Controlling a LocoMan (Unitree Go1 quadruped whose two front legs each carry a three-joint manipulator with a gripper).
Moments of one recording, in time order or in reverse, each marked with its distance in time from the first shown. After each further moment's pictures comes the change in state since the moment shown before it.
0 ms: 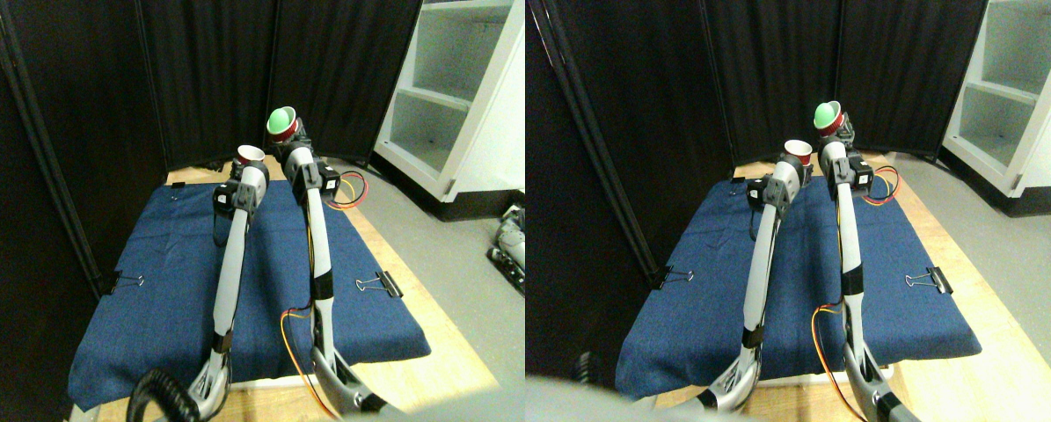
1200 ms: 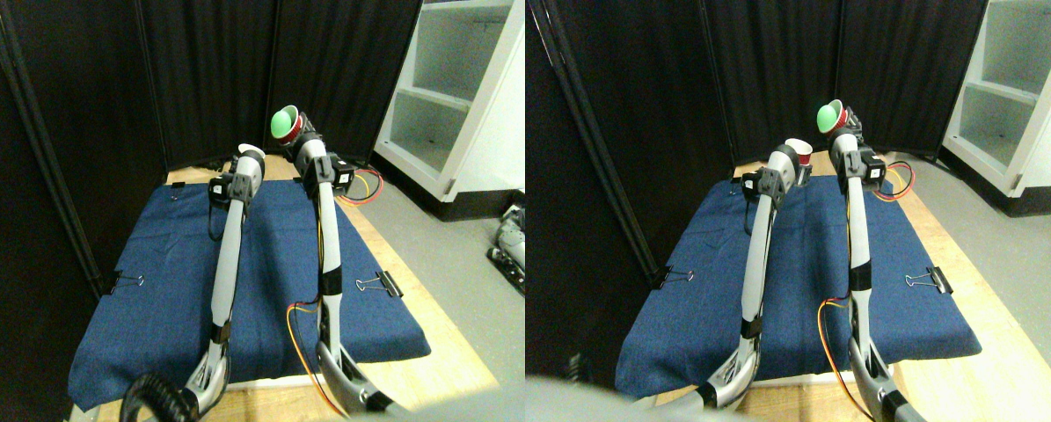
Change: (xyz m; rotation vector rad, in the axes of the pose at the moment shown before) right arm -0.004 0.001 0.013 -0.263 0.041 0.014; left arm 0.000 -0.002 0.003 0.075 0.039 0.029
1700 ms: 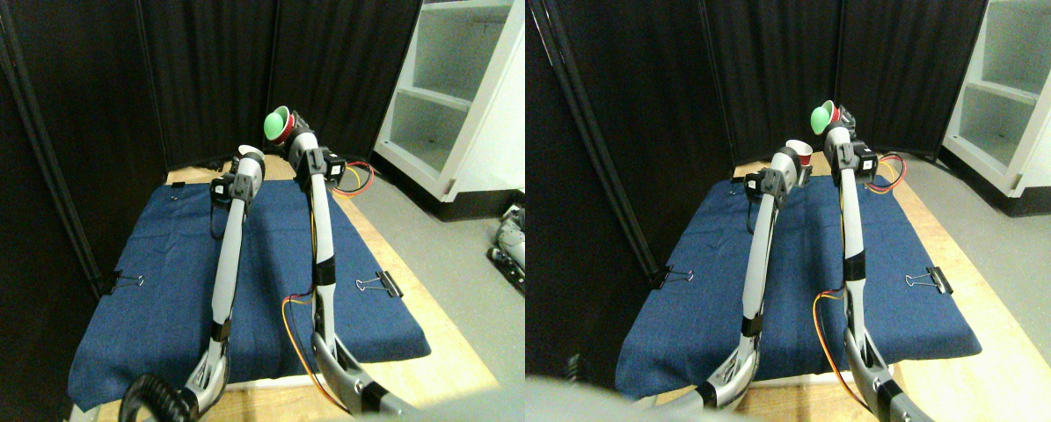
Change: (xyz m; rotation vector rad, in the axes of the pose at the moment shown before) right arm 0.009 0.006 -0.008 -0.103 0.031 -0.029; left arm 0.008 0.002 0.001 -0.003 -0.009 -0.001
